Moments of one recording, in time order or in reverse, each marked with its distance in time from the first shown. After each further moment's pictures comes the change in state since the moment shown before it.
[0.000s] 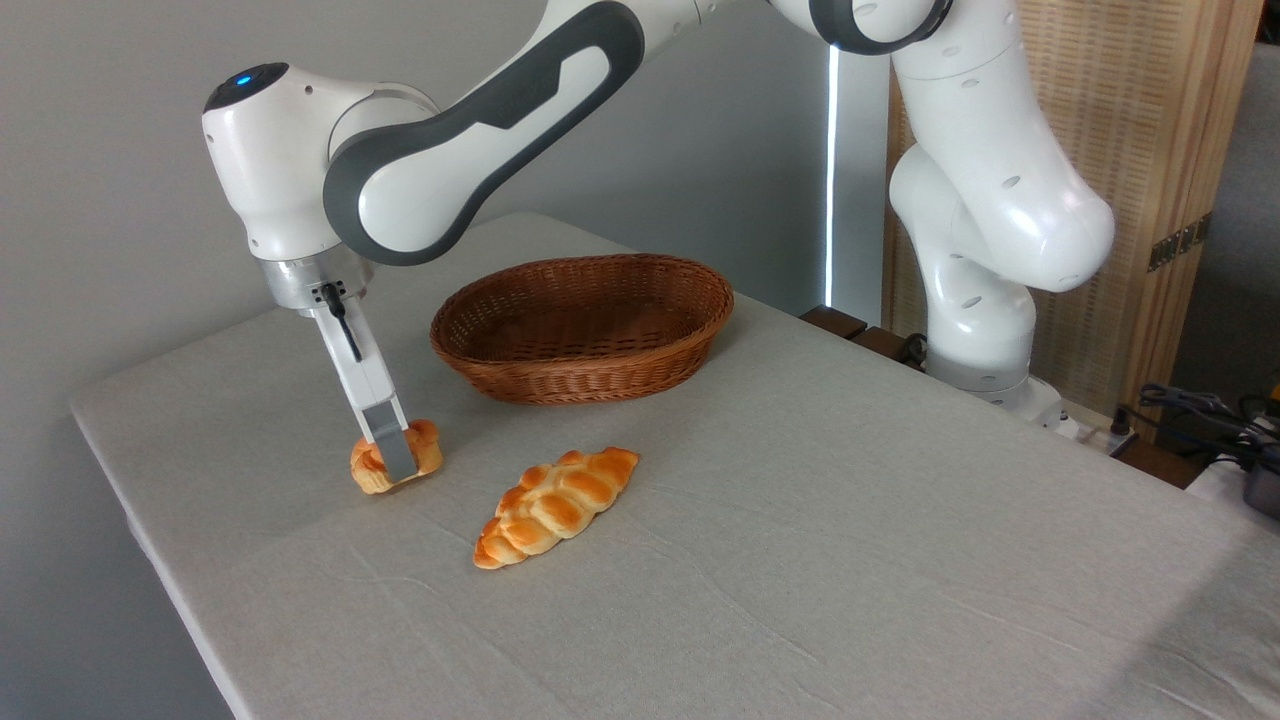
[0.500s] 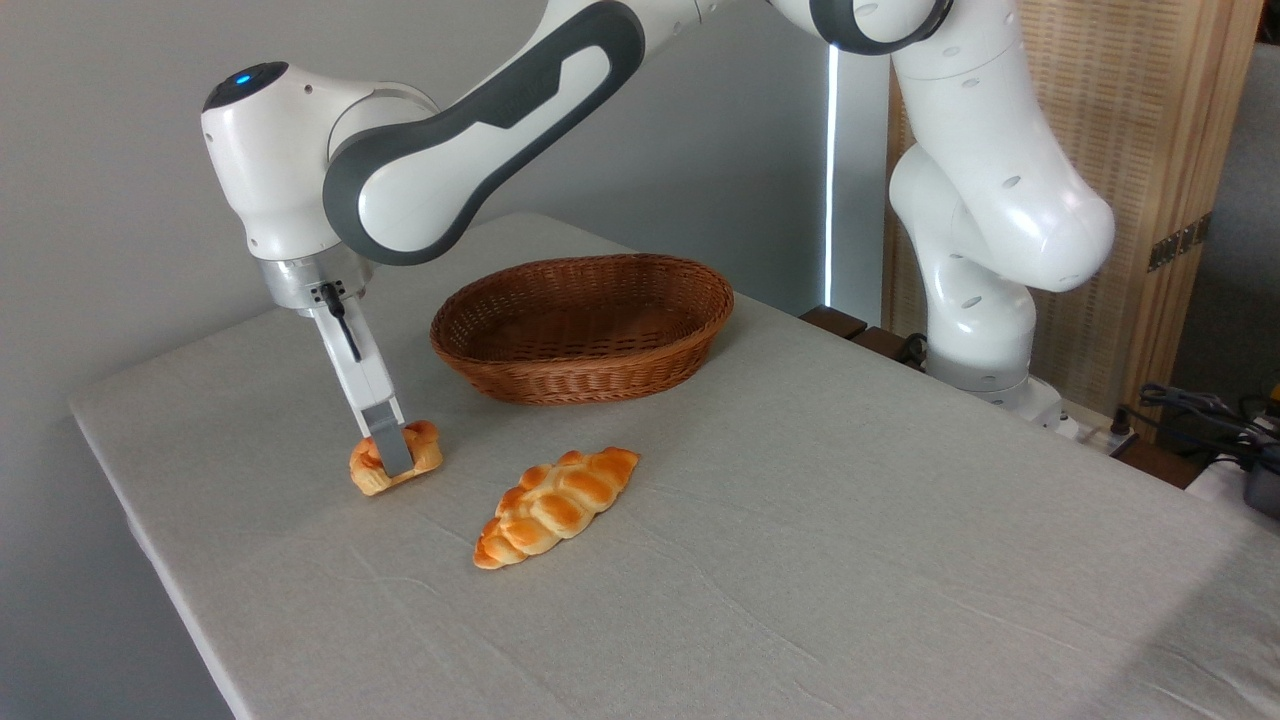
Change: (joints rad) arm 0.003 0.000 0.000 0.003 0.000 0.001 0.000
